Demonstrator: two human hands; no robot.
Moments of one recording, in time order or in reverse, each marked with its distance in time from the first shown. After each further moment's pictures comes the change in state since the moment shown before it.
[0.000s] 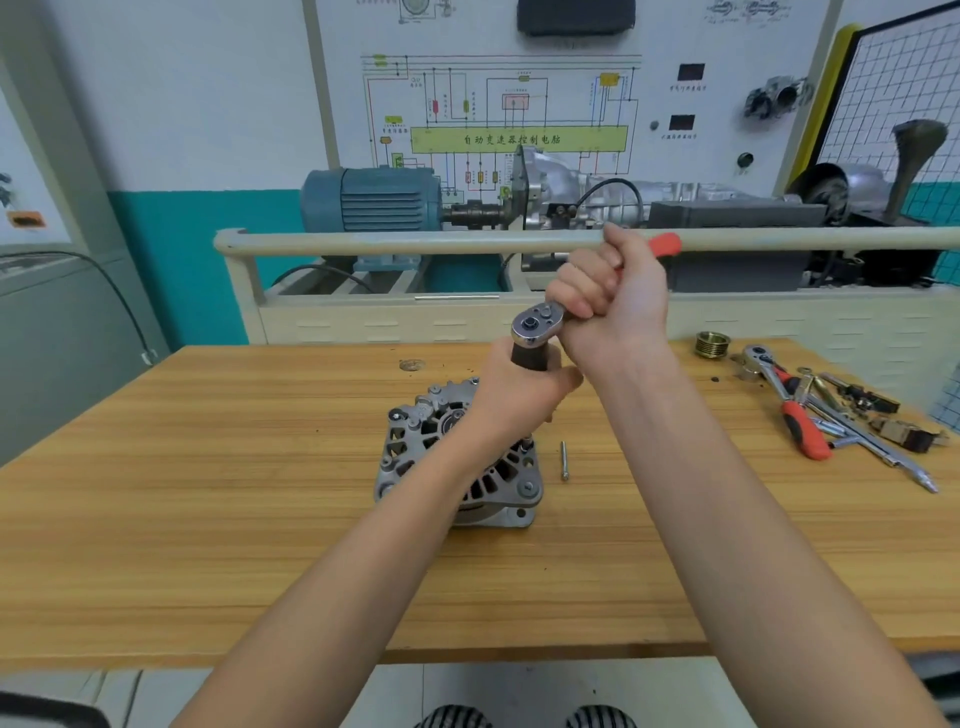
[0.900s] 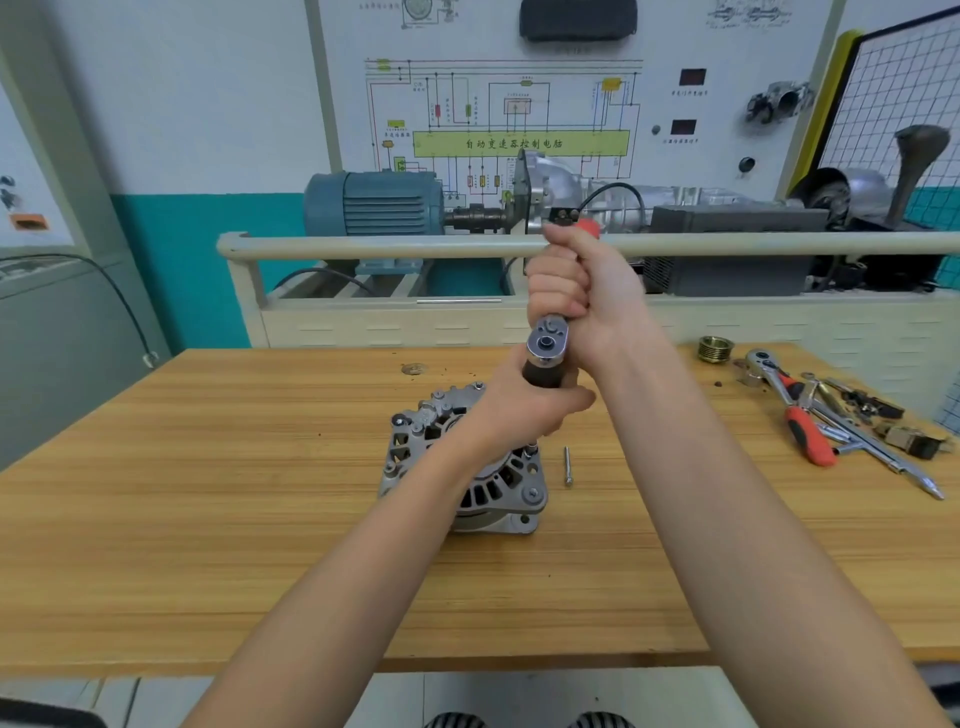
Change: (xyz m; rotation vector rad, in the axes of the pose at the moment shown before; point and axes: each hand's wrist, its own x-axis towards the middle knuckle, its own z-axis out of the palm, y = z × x) left_hand -0.001 -0.001 -0.009 -0.051 -0.226 -0.010; right_hand 0.010 0.000 0.009 -0.085 -0.083 0.352
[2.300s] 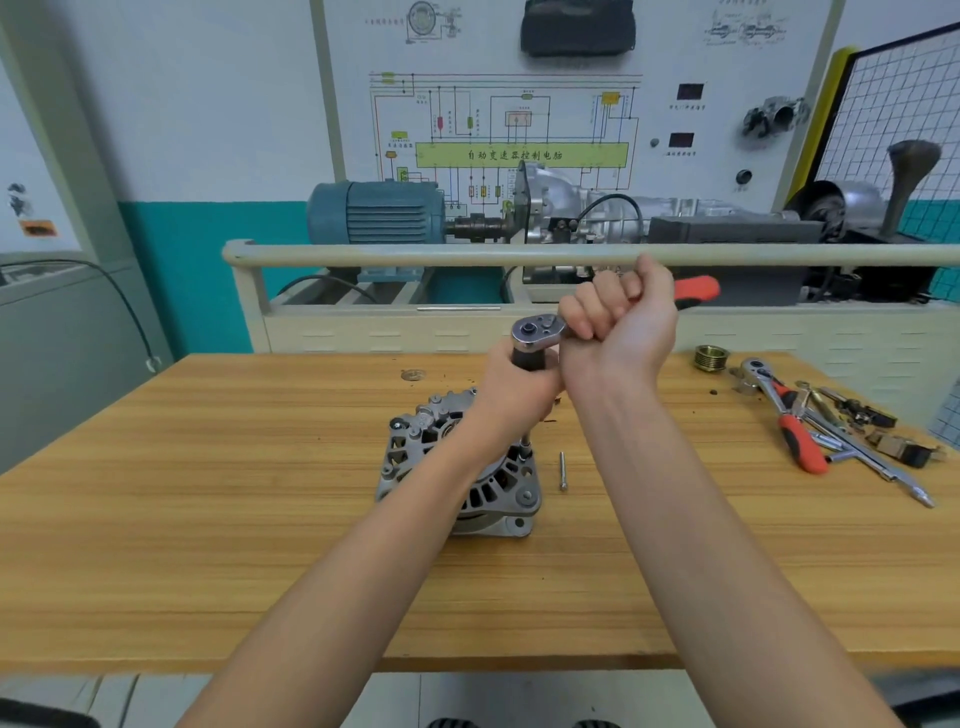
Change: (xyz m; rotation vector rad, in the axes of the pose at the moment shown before) left_hand 0.008 0.003 0.008 -0.136 0.215 0.038; right_hand -0.018 0.017 -0.007 0.135 0.153 -0.635
